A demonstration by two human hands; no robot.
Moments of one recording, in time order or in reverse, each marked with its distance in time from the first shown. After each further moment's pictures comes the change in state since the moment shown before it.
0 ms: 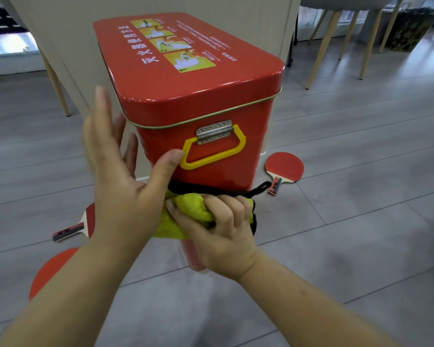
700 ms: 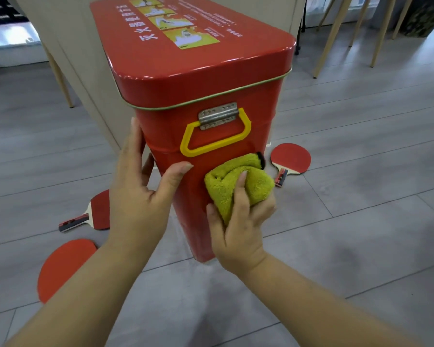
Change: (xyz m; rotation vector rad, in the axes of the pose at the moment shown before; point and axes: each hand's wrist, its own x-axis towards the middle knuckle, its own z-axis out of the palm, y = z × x) left_hand -0.024 -0.025 0.006 -0.006 -0.055 -0.226; right_hand -0.024 -0.003 0.004 0.213 -0.045 0.536
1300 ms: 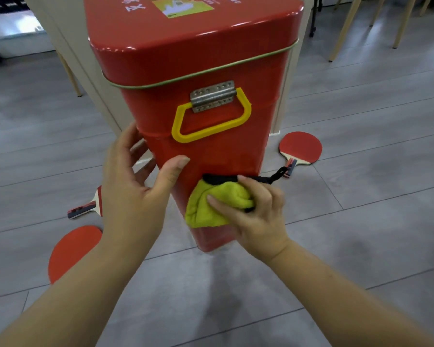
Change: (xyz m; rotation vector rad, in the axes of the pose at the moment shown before) left_hand -0.013 0.004 0.001 0.107 0.093 -0.100; right_hand 0.000 0.057 -0.008 -0.156 -0.002 -0.434
